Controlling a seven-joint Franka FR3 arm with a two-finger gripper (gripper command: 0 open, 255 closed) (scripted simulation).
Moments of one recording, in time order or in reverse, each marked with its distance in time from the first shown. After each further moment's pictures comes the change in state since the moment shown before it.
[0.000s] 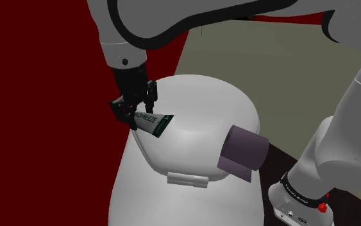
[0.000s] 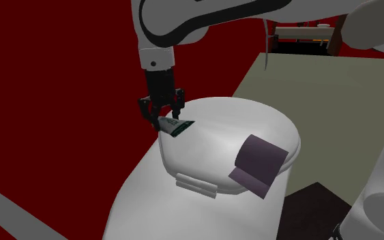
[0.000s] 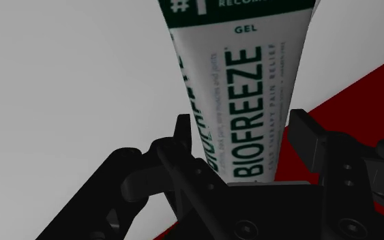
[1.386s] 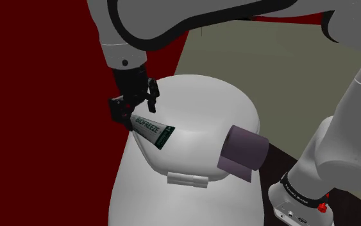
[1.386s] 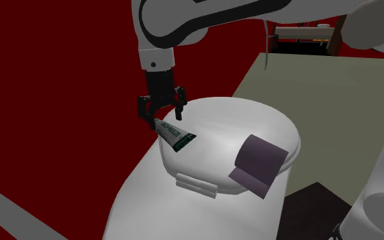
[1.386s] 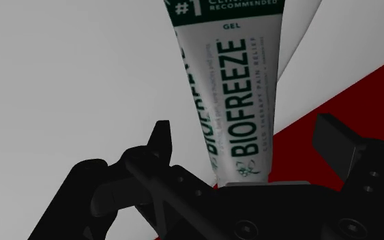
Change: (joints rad) arm 0.000 0.002 0.000 -0.003 -0.001 0.004 0.000
